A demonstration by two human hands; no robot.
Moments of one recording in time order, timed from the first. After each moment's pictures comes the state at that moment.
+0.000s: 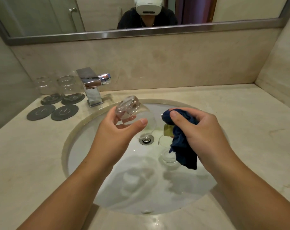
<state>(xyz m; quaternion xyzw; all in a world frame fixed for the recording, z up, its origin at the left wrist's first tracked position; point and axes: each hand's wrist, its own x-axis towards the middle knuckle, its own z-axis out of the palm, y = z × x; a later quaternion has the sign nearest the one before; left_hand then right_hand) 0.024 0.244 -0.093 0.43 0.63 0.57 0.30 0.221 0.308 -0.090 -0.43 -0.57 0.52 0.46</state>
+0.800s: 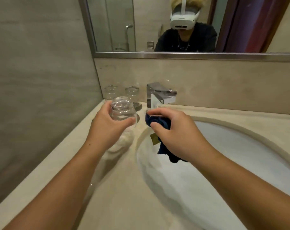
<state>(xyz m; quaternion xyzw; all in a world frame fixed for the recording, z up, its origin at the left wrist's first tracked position) -0.172 0.193 -0.066 0.39 0.72 0.55 0.12 0.028 0.270 -0.043 -0.30 -0.82 0.36 0.33</state>
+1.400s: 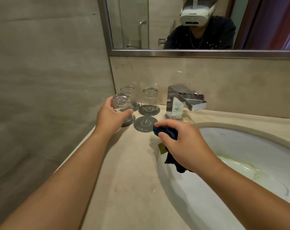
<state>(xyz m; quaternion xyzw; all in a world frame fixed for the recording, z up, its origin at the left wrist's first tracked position) -0.292 0.253 -0.095 0.34 0.76 0.54 0.07 -0.034 0.292 -0.081 -0.31 -0.82 0.37 0.30</state>
